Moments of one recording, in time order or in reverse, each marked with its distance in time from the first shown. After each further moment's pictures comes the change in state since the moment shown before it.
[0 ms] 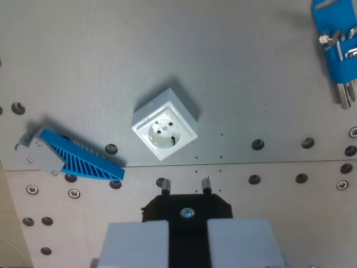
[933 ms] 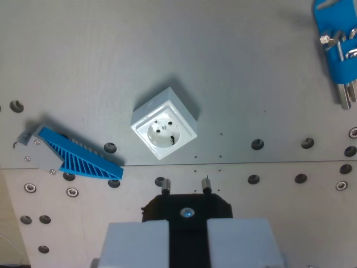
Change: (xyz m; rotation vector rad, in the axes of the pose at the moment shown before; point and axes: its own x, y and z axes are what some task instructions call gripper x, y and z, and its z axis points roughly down) arm -0.001 0.000 0.004 0.000 -0.008 -0.012
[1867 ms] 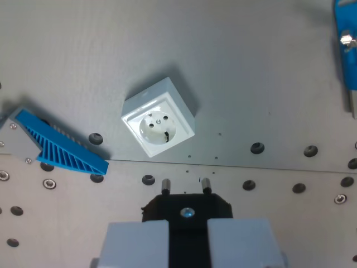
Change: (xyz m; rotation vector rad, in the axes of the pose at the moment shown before) arm -0.017 -0.004 0.044 -0.001 -0.025 -0.103
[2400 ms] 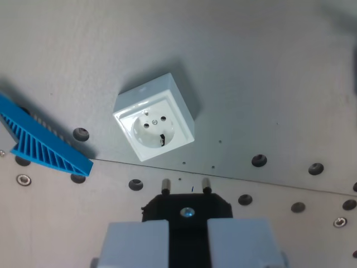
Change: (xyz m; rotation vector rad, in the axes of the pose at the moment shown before) arm -0.015 -0.005 0.041 -0.001 -0.003 -0.104
